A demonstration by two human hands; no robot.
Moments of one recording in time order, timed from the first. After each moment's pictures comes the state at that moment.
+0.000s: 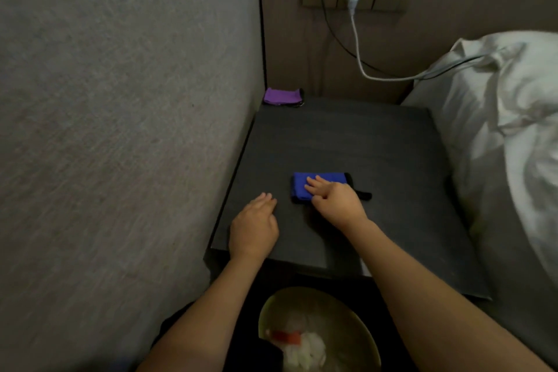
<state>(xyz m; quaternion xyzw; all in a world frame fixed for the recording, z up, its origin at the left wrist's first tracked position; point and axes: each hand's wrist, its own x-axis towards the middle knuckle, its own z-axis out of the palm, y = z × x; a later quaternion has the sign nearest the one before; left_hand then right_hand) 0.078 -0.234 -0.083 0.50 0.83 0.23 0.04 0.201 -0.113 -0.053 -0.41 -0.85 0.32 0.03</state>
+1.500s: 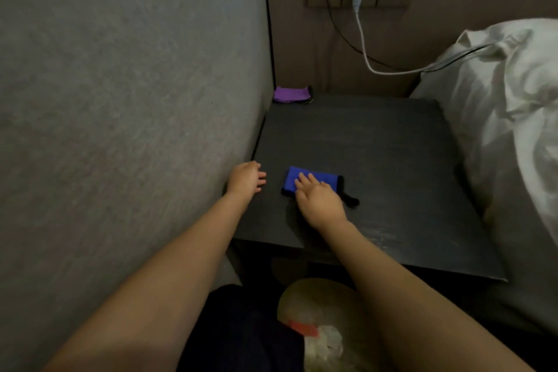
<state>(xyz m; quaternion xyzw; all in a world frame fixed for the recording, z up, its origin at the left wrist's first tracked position) 0.009 -0.188 -0.049 0.13 0.75 0.49 0.42 0.155 -0.160 -0.056 -0.42 -0.88 0.24 -0.01</state>
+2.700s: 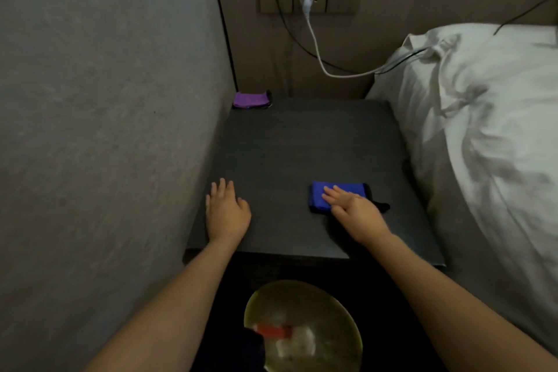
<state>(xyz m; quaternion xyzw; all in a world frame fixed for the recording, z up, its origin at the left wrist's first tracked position) 0.070 -0.211 -0.091 0.41 0.89 0.20 0.10 0.300 -0.115 -0.070 -0.42 -0.87 0.25 0.05</state>
